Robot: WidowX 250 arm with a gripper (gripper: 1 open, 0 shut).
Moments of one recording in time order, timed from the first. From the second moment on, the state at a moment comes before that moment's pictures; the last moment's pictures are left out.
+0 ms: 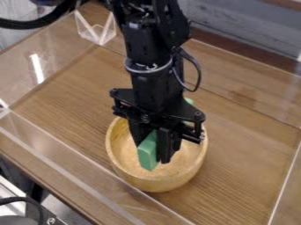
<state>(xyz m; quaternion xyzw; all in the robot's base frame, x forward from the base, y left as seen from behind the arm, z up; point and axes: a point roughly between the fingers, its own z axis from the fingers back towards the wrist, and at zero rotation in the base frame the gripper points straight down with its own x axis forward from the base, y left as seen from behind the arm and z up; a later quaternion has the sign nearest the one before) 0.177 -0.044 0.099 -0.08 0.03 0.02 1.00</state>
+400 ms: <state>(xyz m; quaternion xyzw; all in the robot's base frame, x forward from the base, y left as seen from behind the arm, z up) 0.177 -0.044 0.096 -0.09 0.03 0.02 1.00</state>
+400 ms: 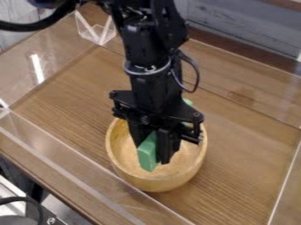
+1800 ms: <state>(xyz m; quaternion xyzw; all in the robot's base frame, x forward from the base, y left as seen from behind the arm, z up) 0.173 -0.043 0.094 -0.10 0.04 0.03 0.99</state>
